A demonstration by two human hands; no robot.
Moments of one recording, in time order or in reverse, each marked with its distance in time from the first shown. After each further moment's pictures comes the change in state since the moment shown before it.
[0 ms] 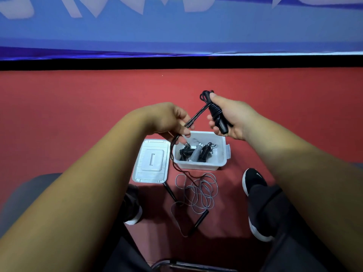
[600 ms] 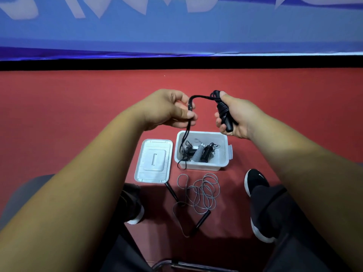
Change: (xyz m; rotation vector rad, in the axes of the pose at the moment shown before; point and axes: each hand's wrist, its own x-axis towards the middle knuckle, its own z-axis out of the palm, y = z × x) left_hand -0.013 0.009 -0.010 -0.326 0.098 0.228; right_hand 0.004 -0.003 -0.008 0.099 -0.021 0.056
